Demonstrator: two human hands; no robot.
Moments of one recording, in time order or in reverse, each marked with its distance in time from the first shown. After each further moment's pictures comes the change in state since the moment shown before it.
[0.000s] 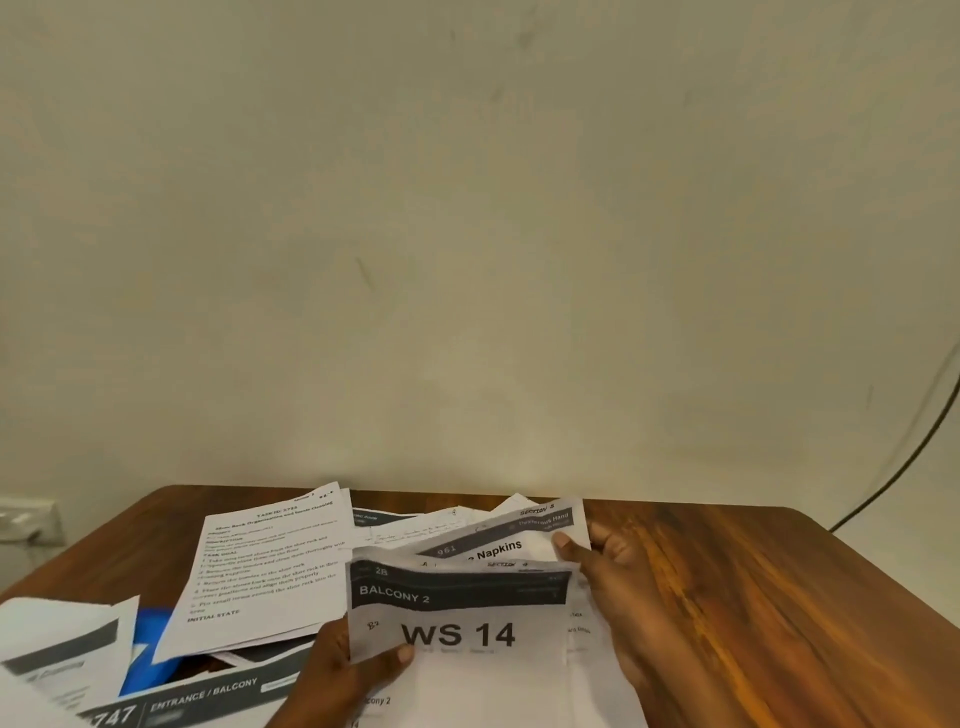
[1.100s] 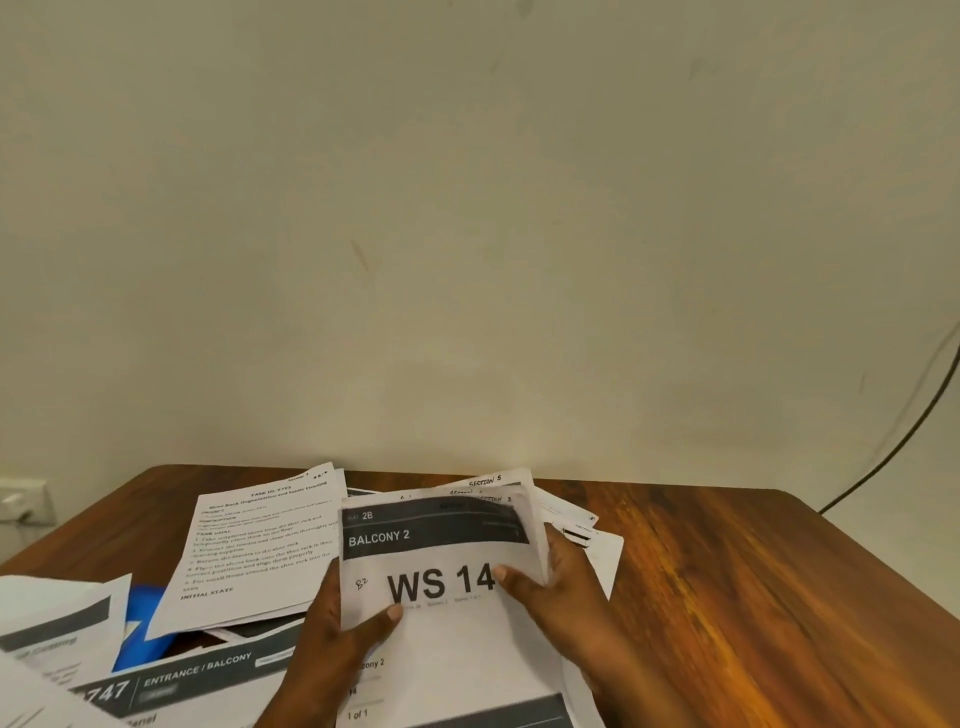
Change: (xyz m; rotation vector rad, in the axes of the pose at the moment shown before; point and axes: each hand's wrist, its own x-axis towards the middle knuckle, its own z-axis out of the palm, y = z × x) left_hand -0.007 0.014 0.019 -0.091 0.257 0.001; right_hand -0.008 0.032 0.023 -0.361 -0.129 -0.075
